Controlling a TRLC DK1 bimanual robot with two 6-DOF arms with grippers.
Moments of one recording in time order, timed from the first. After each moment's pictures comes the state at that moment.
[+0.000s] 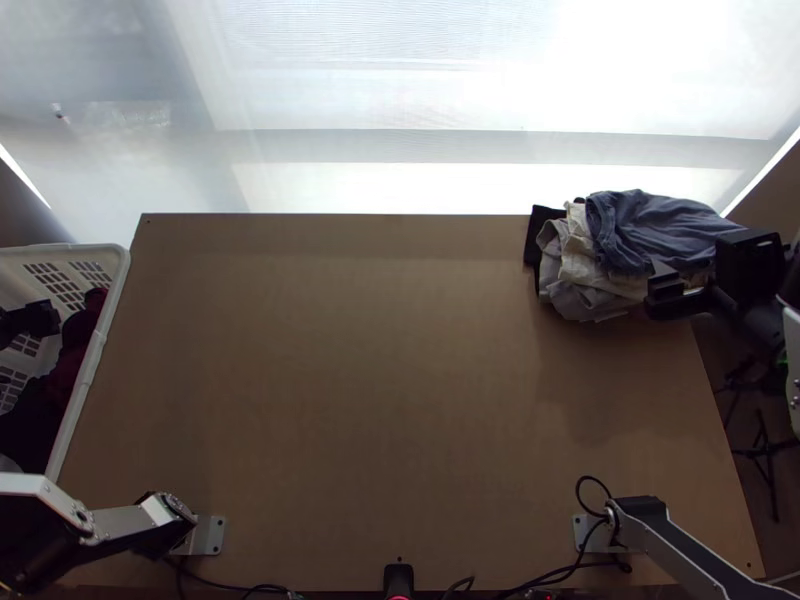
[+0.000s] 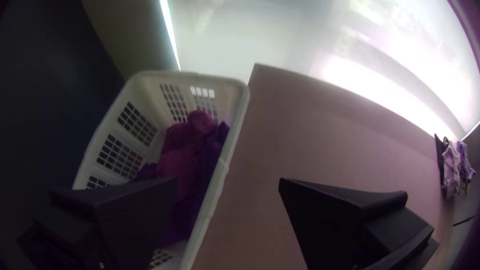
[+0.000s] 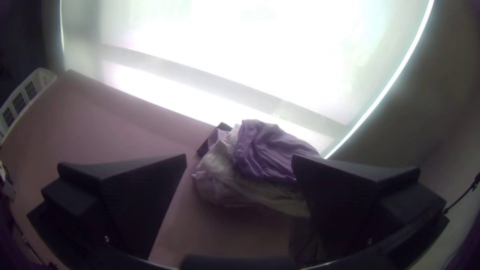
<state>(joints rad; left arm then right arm) 0.83 1.35 1.42 -0.96 0.25 0.44 0.09 1.06 1.57 -0.98 0.09 -0.29</state>
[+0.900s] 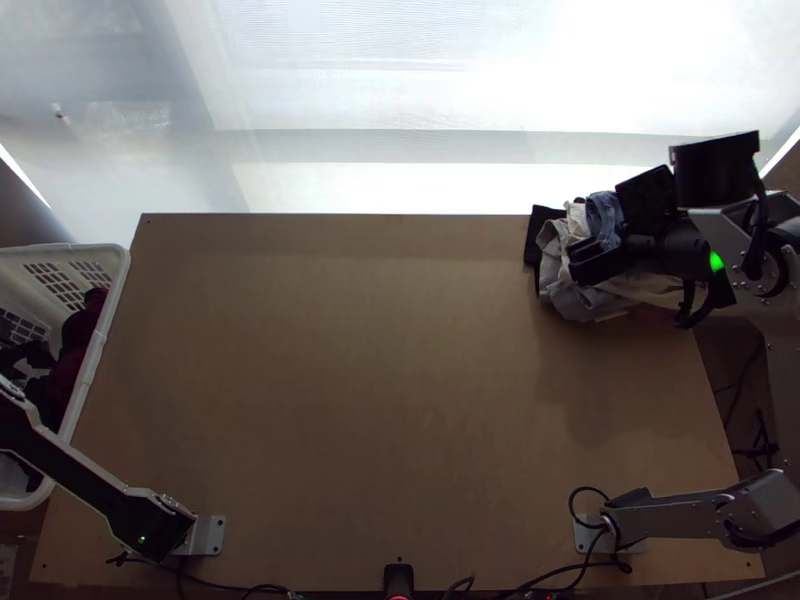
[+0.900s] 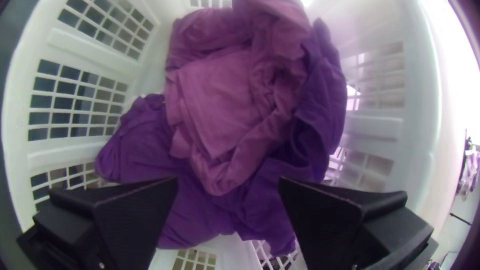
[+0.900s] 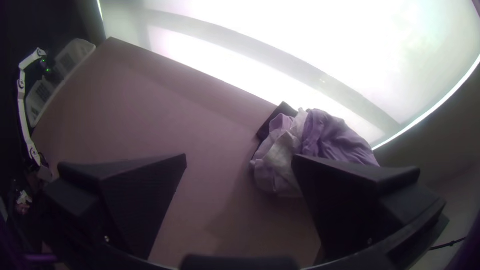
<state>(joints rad) 1.00 2.54 2.24 -1.15 0.08 0.68 0.37 1.50 2.11 -1.40 0.09 -0.14</state>
